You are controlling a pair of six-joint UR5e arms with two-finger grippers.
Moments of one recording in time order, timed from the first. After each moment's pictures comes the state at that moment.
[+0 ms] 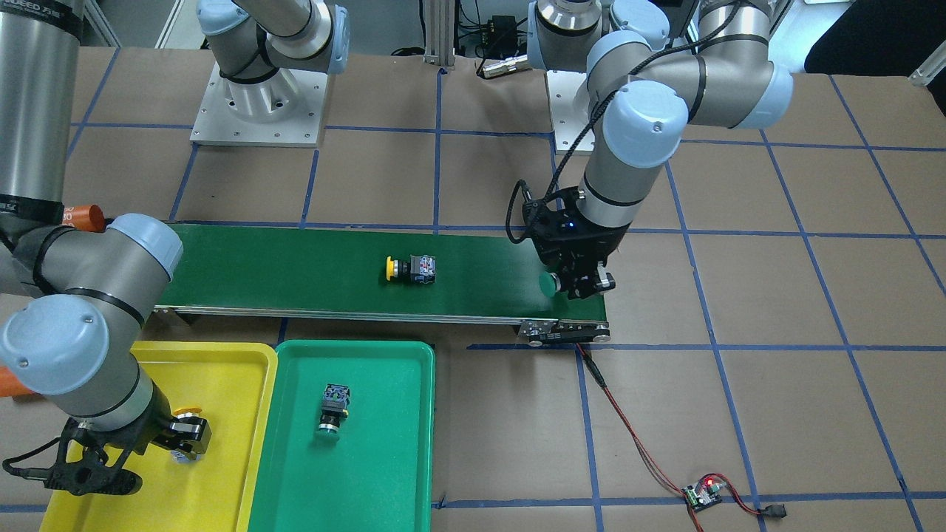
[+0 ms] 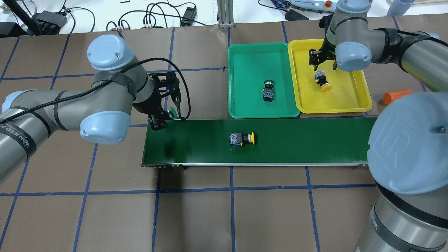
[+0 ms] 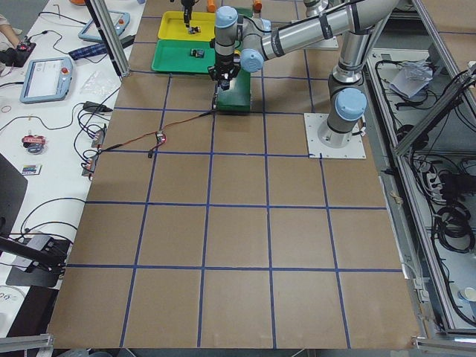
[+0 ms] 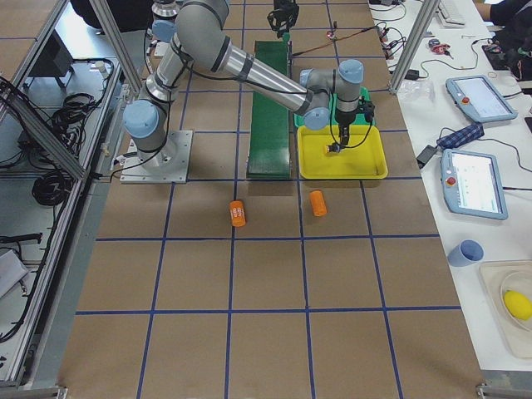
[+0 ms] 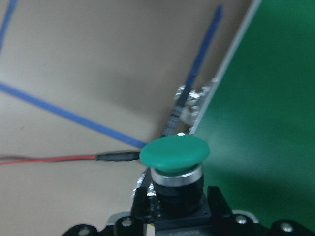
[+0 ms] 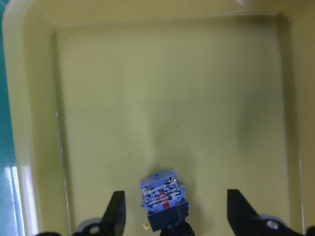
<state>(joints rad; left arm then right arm) -1.67 -1.69 -1.95 -1.01 1.55 1.26 1.45 -0.98 1.49 -2.24 -1.64 -0.04</state>
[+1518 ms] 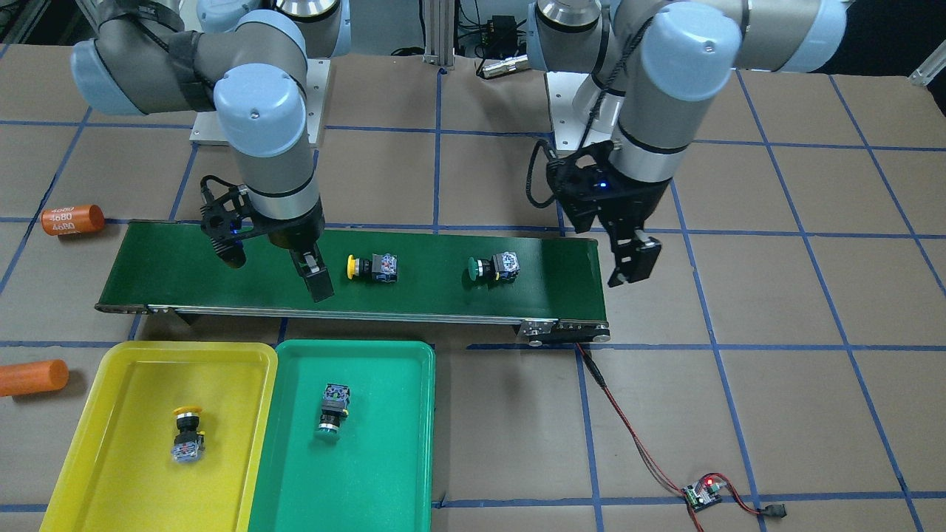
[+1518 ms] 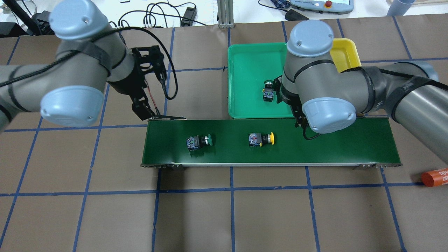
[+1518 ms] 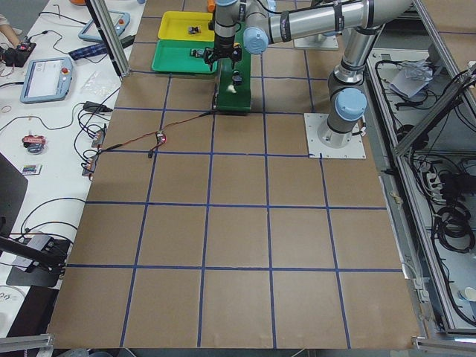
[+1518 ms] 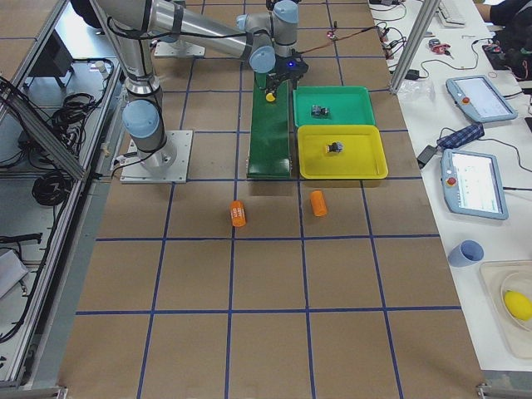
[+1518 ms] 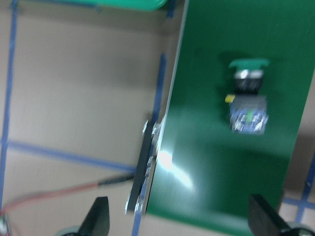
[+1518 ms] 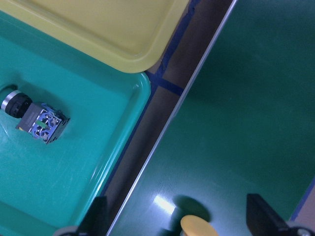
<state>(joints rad) -1.56 -1.61 -1.79 -1.22 1.55 1.15 1.75 -1.41 1.87 -2.06 -1.64 1.30</state>
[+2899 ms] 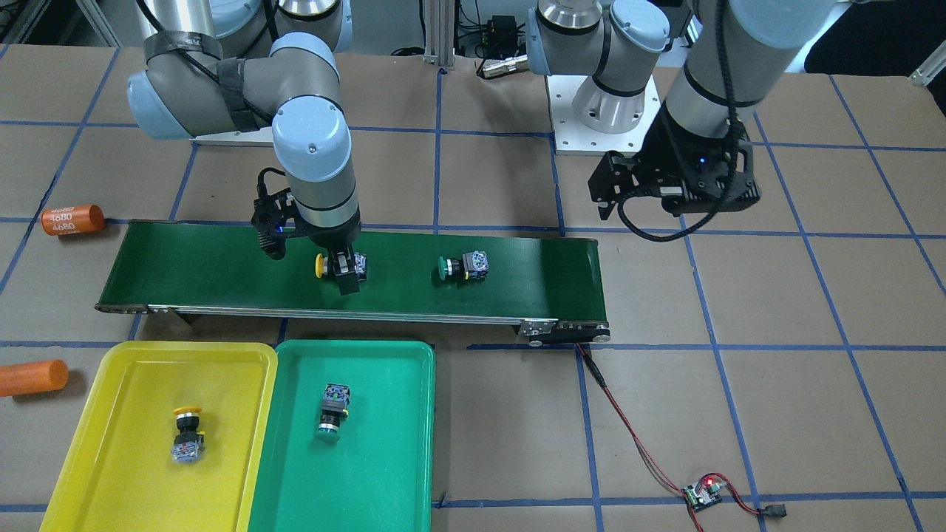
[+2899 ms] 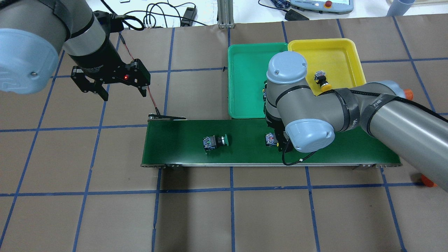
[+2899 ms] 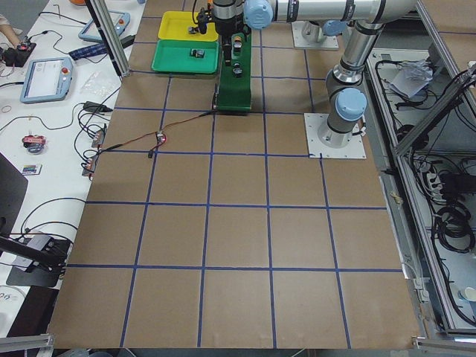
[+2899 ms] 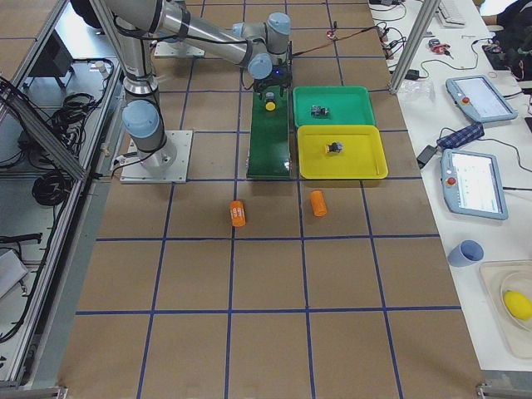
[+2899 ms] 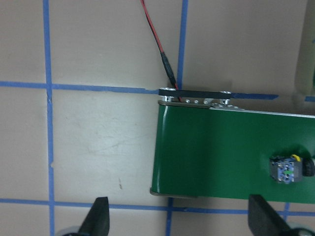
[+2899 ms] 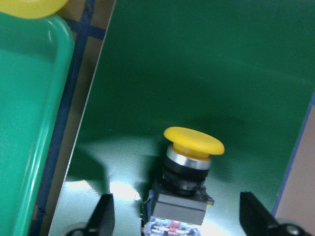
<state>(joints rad) -1.61 -1.57 -1.60 -1.56 1.59 -0.11 1.80 -1.36 1.95 -2.07 -1.61 1.51</state>
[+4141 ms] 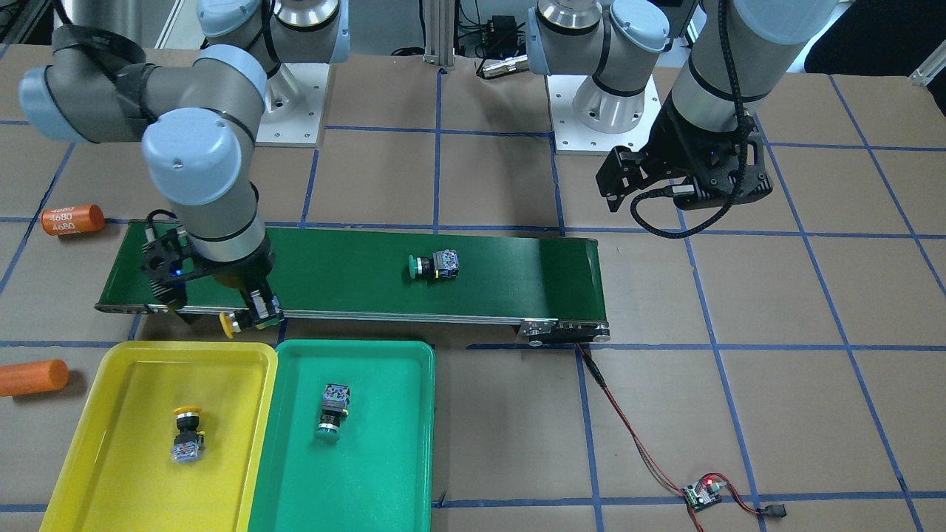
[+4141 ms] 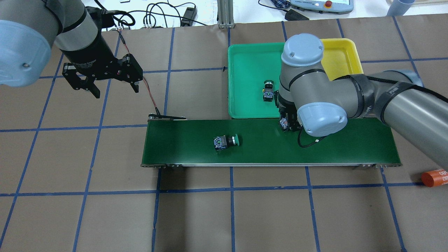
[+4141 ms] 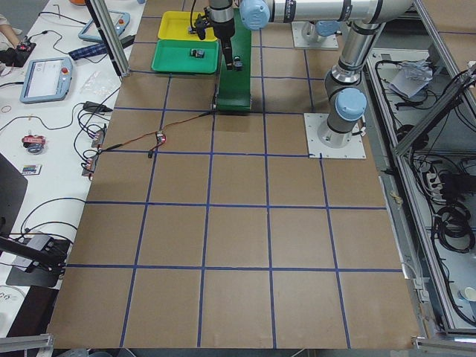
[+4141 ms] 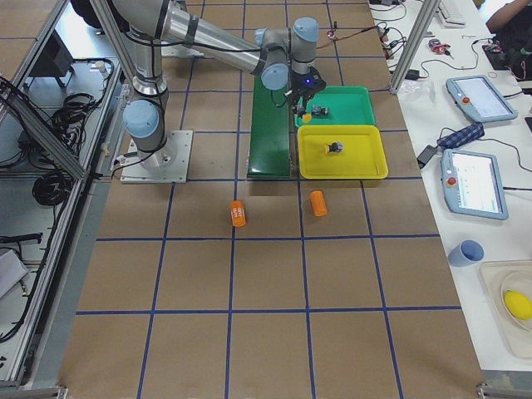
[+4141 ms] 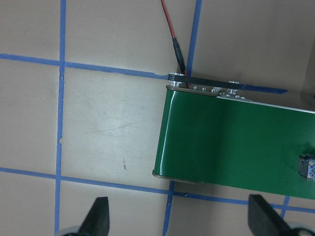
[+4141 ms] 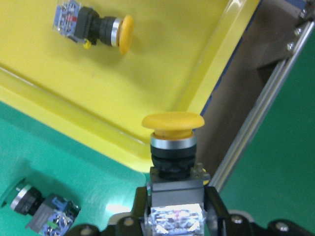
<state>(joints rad) -1.54 -1.63 -1.56 -1.64 1.59 -0.12 1.55 -1.29 1.78 -2.10 -1.64 1.04</state>
